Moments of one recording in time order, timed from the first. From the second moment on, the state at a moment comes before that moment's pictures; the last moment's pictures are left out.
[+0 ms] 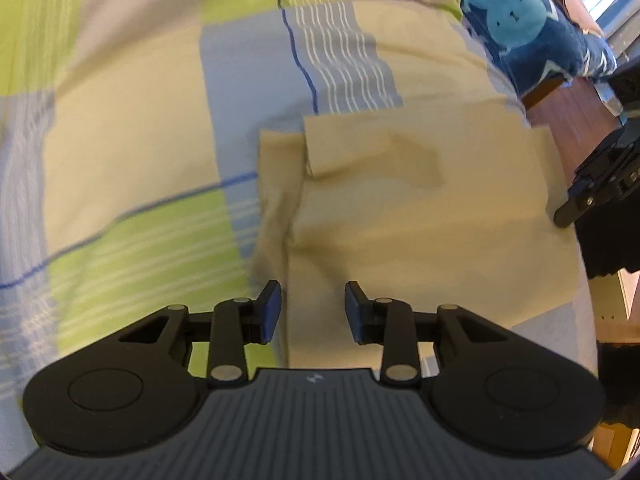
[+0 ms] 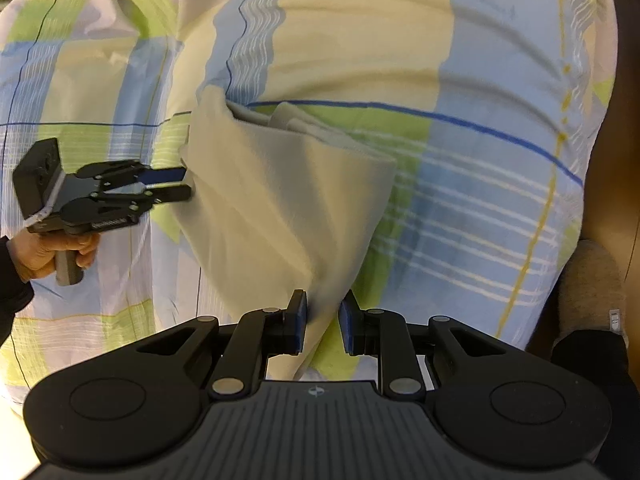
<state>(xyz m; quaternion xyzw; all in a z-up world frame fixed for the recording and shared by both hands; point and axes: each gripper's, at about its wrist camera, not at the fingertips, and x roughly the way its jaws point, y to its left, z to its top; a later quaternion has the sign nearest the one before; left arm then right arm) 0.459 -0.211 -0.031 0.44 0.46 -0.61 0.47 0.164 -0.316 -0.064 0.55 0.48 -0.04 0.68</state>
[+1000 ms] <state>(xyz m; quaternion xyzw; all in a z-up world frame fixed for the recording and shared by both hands) 0.470 -0.211 0.010 0.40 0.43 -0.60 0.54 0.164 -0.337 -0.044 0.55 0.44 -0.11 0.70</state>
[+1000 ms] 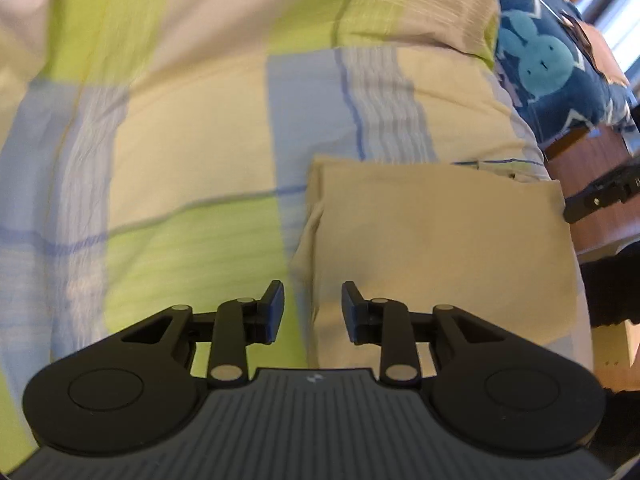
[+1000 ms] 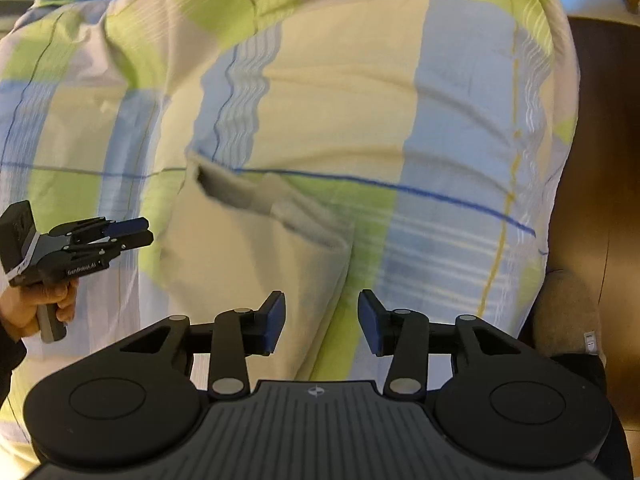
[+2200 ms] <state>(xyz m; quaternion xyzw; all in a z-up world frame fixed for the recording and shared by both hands) 0.442 -0.140 0.003 0.32 0.38 -0.50 0.71 0.227 -0.323 -0.022 0.26 0.47 -0.05 0.84</state>
